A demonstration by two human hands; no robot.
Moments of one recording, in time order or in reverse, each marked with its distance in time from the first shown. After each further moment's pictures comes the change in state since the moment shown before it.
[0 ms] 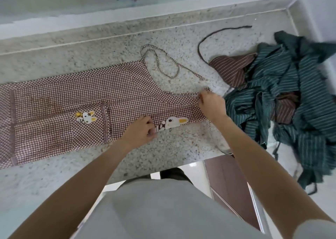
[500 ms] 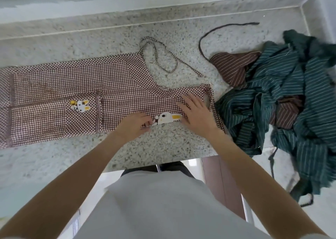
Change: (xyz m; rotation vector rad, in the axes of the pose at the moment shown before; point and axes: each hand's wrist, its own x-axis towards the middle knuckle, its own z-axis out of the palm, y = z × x) left_hand 0.001 0.015 0.006 -0.042 0.065 -0.017; right_hand -0.033 0.015 0.040 0.012 -0.068 -0.473
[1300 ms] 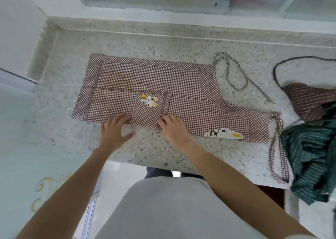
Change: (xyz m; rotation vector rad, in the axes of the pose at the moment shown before) left_hand -0.207 -0.145 -0.026 0.060 0.240 -0.773; right_hand 0.096 -0.249 0.040 0.020 -0.067 -0.320
